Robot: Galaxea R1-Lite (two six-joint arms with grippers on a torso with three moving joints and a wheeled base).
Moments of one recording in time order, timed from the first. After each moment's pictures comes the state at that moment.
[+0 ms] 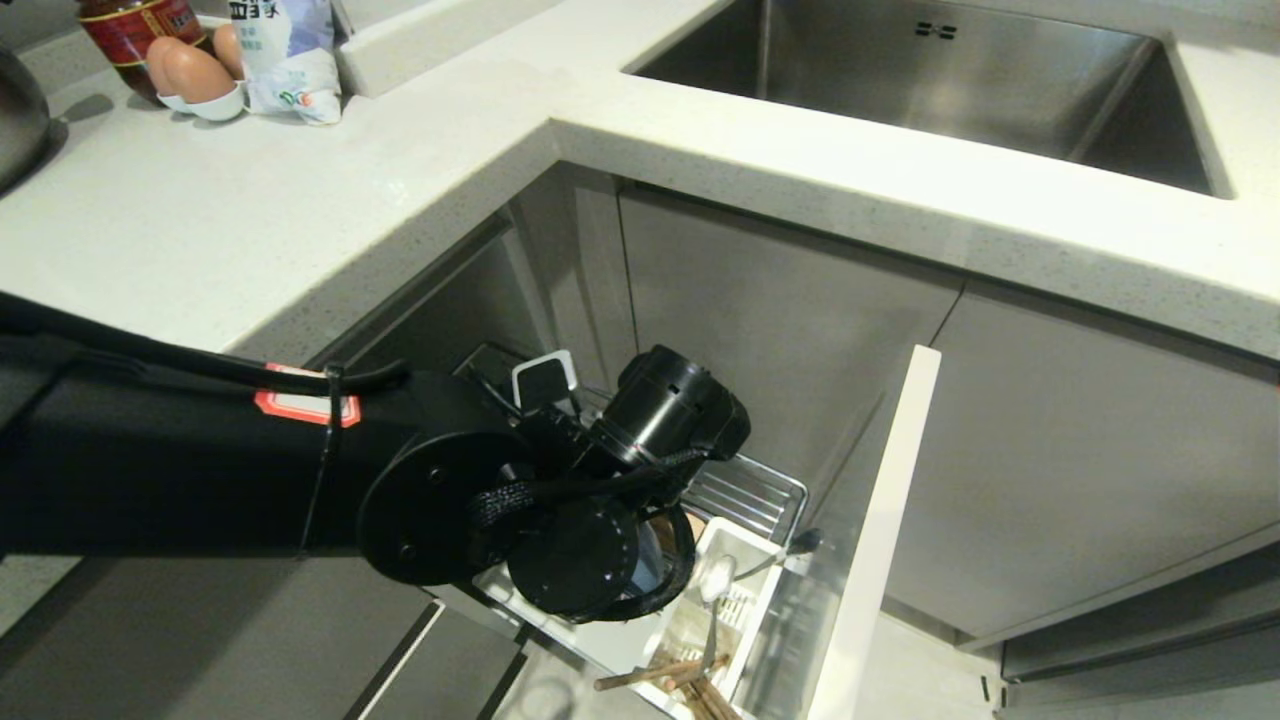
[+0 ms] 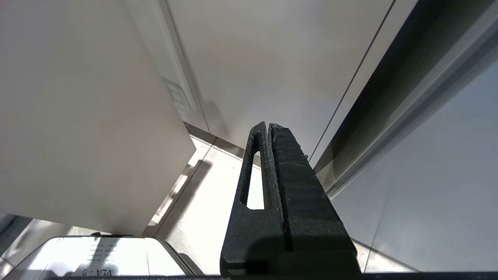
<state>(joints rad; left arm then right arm) -0.93 1.87 -1.29 0.32 0.82 -0.99 0.00 0.00 0.00 0.00 0.00 0.00</state>
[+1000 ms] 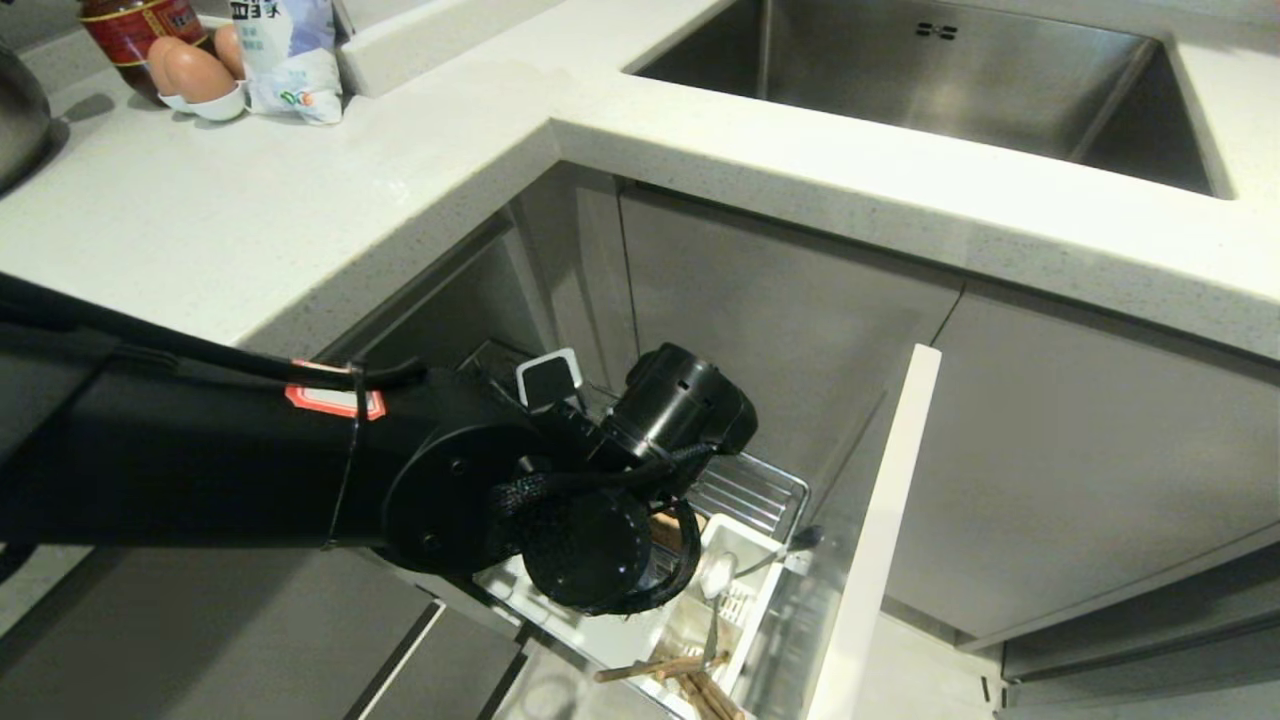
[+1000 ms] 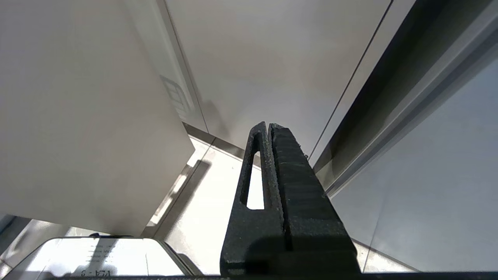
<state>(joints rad) -0.94 1.88 -1.32 0.33 0.84 -0.99 0.00 0.00 0.00 0.00 0.00 0.00</state>
